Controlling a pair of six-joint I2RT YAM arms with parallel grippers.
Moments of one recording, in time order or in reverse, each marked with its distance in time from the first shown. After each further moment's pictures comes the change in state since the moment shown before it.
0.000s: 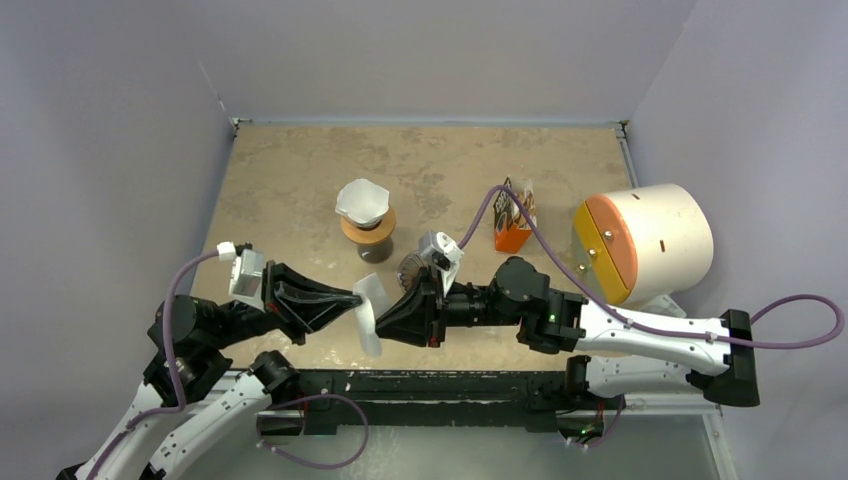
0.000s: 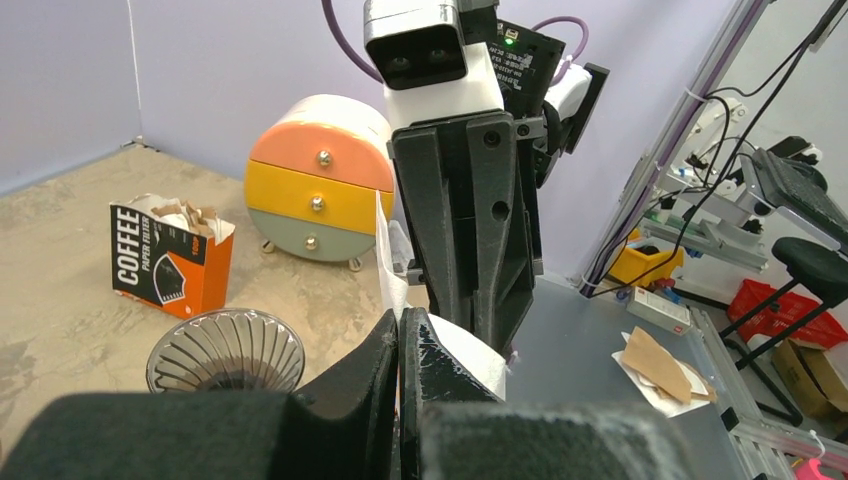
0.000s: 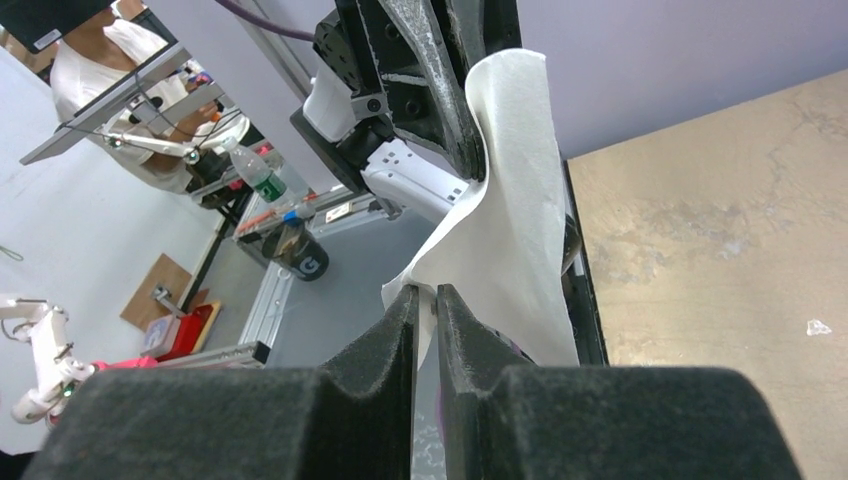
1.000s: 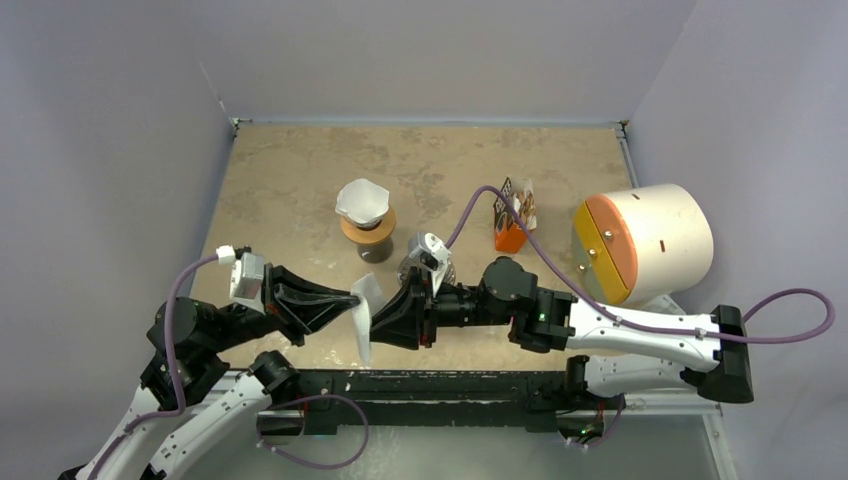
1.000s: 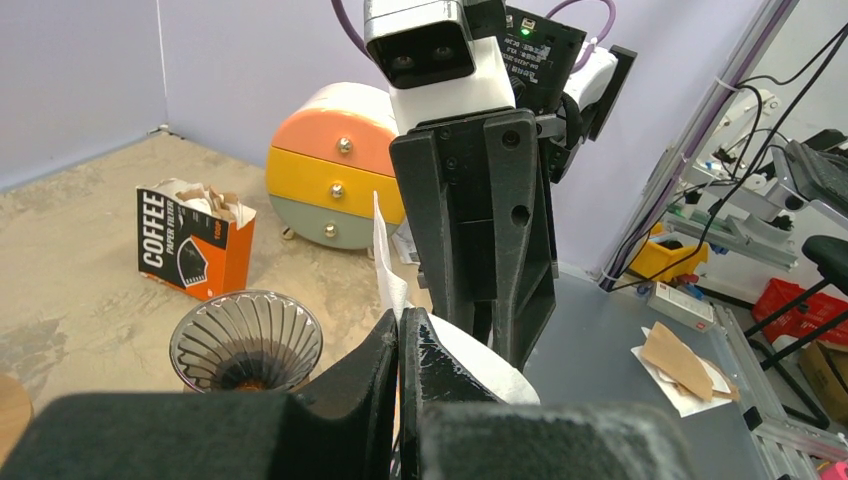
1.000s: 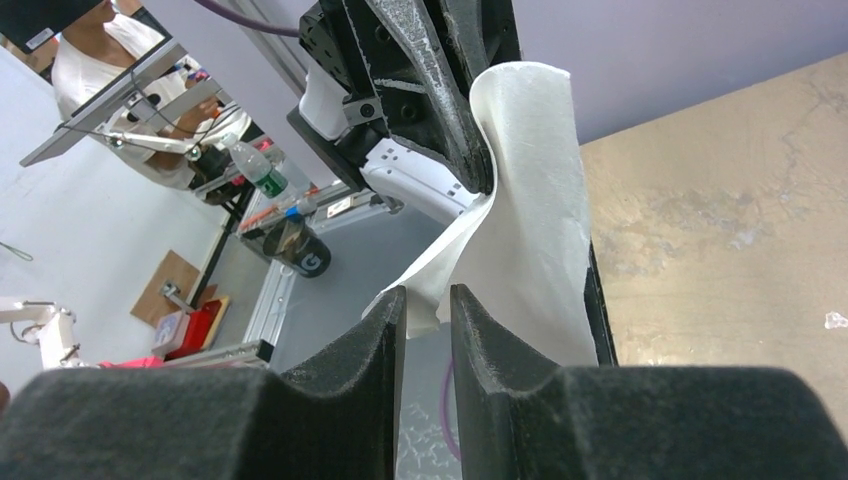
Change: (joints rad) left arm 0.000 -0.023 0.000 -0.062 -0.032 0.036; right arm 0.006 0.045 0.010 0.014 -0.001 0.019
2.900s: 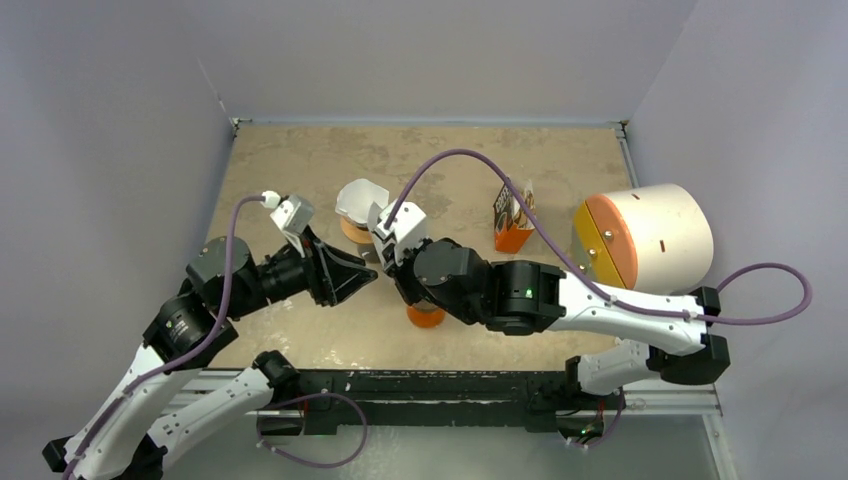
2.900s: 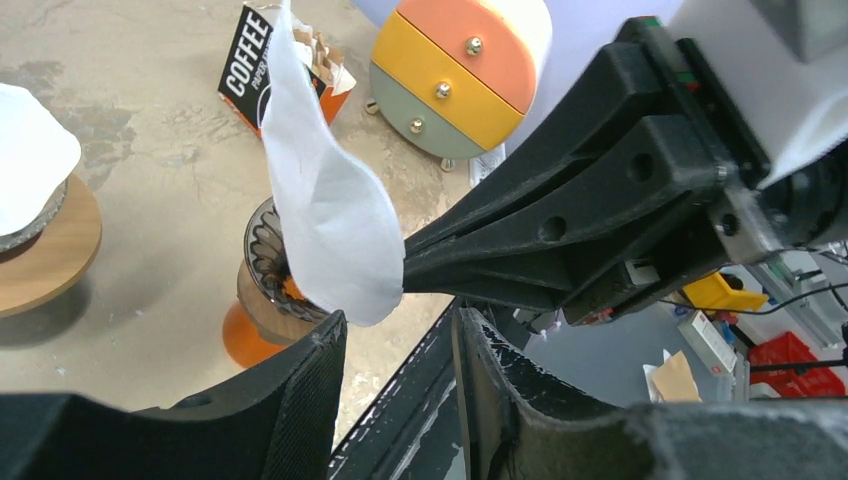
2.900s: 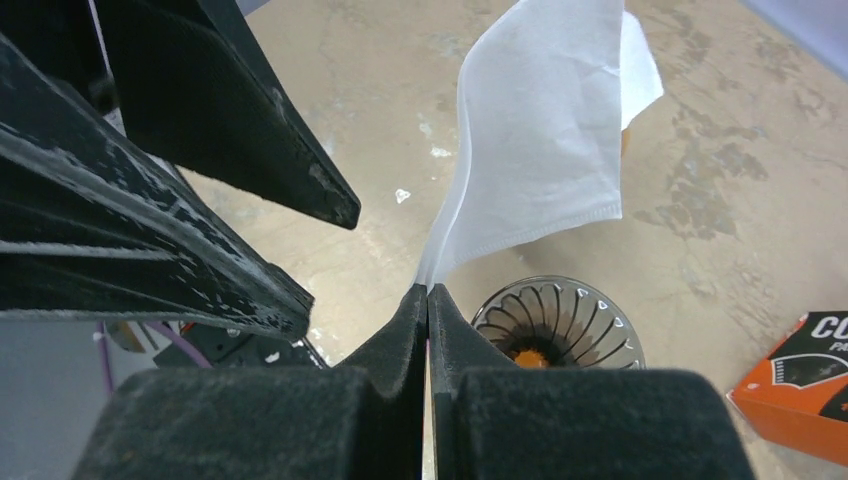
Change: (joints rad) left arm 0.000 0.325 0.275 -0.361 -0.206 -0.081; right arm 0.084 0.246 0.557 -0.807 0.797 -0.296
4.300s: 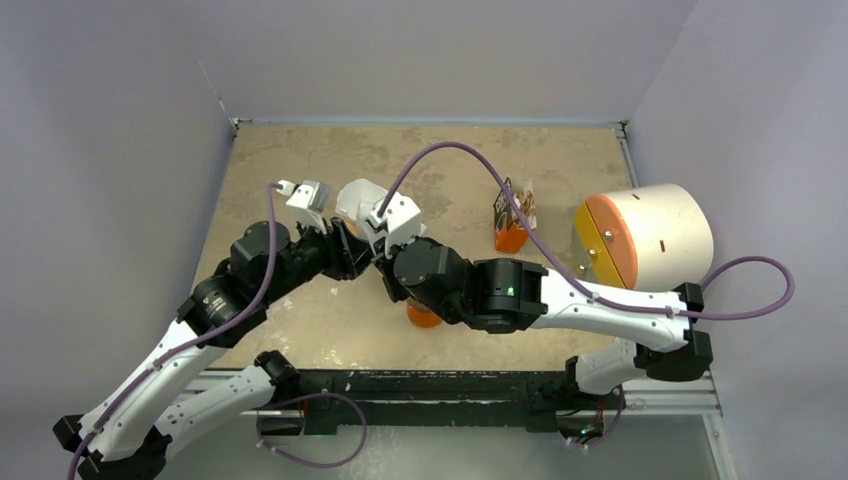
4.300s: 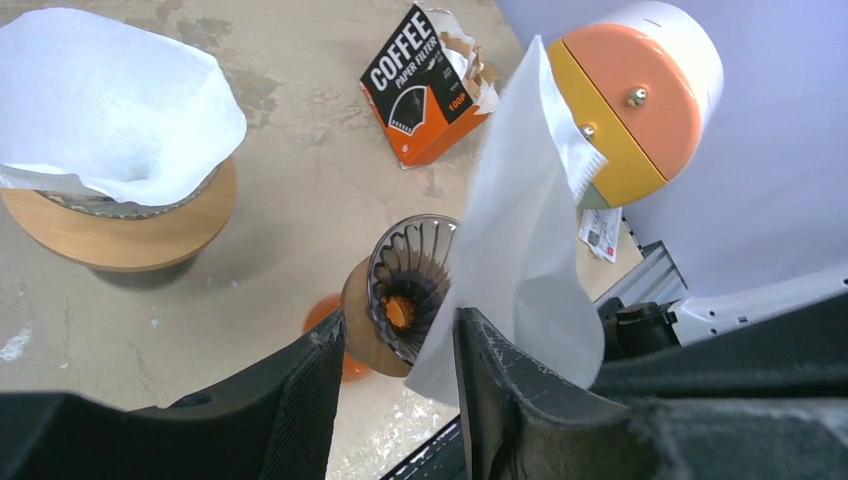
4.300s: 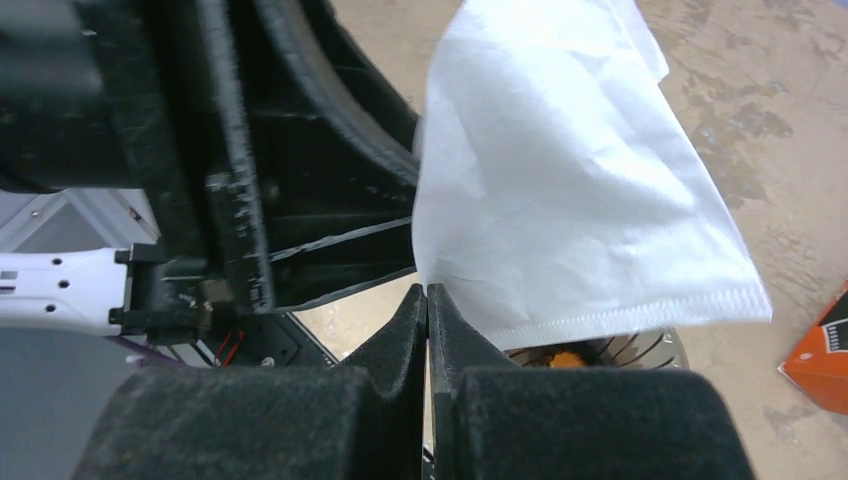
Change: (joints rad) left arm 0.000 0.108 -0.056 0.040 -0.274 -0.063; right arm 0.007 0.089 0.093 -0.045 0.107 0.150
